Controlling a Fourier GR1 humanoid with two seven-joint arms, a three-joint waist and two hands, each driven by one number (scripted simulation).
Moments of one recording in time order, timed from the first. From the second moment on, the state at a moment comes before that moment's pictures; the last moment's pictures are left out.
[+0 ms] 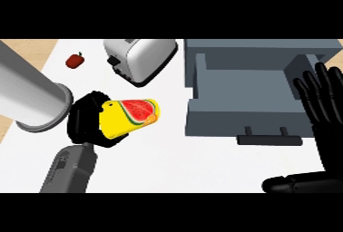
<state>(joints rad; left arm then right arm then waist) -0.33 0.05 0.16 -1.08 0.21 -0.25 -0.67 -0.08 -0.09 -0.07 -2.11 -0.16 0.12 0.19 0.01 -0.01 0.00</state>
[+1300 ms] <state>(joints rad) -0.82 0.00 -0.04 -1.24 0.20 0.19 -0.17 -0.07 -0.10 -0.08 -2.09 -0.17 0.14 0.17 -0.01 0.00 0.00</state>
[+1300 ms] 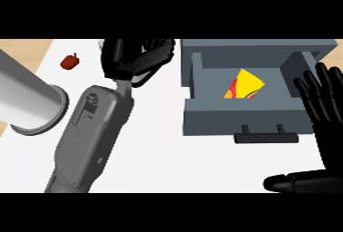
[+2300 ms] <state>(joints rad) -1.19 0.00 -0.19 -0.66 0.39 0.37 -0.31 -0.09 -0.11 -0.10 -2.04 -0.18 0.17 0.13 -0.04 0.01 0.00</state>
